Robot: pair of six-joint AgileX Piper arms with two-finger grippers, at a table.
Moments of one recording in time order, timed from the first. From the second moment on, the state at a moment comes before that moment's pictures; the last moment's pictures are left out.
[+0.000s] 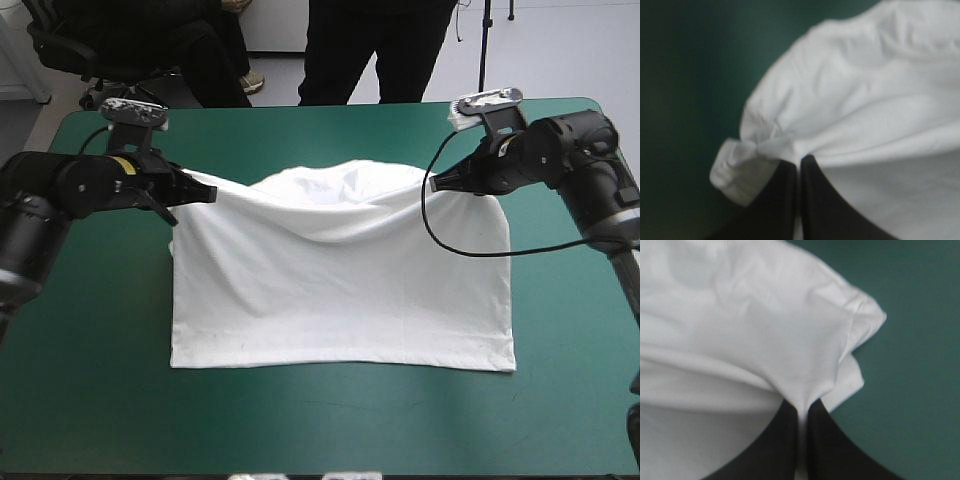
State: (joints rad) left arm -0.24 1.33 -1.48 -0.10 0.98 0.11; right arm 0.24 1.50 -1.62 0.04 1.09 -0.05
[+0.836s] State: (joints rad) left arm -0.24 1.17 -1.73 -0.09 0.90 0.11; right arm 0.24 1.27 -1.81 0.00 1.05 -0.09
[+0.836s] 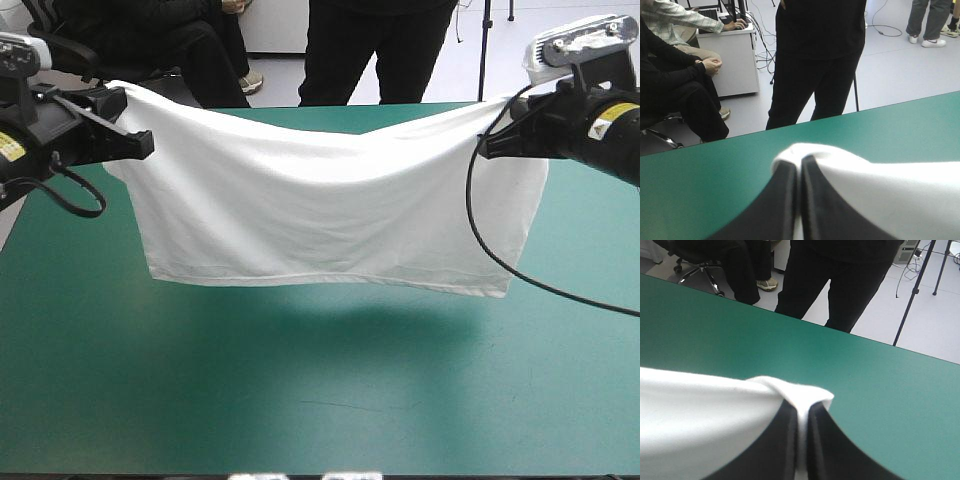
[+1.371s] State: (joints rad) left arm -0.24 1.55 -1.73 0.01 0.37 0.11; right arm 0.24 1.58 -1.81 -0.26 0.62 0.03
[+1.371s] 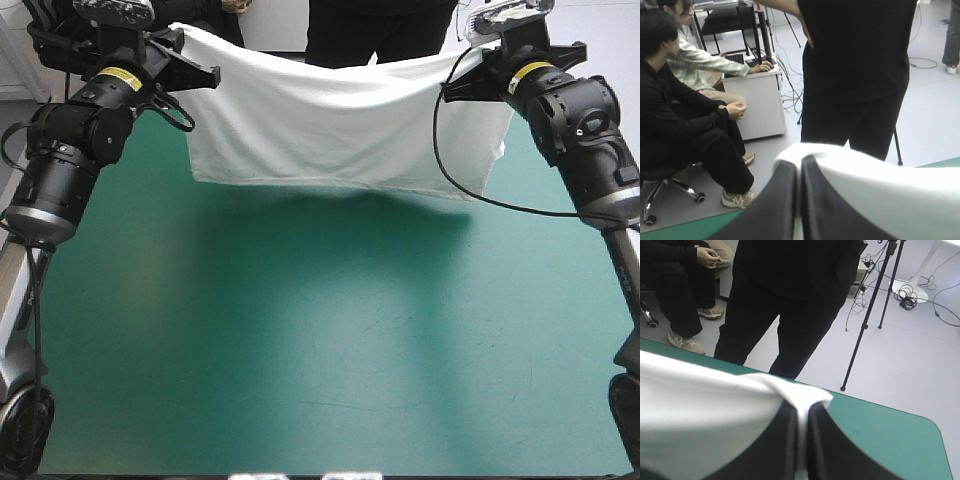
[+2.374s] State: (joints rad) left arm -0.24 1.19 -0.84 -0.11 0.90 0.08; right arm 0.24 1.27 -0.91 0.12 0.89 -0.12
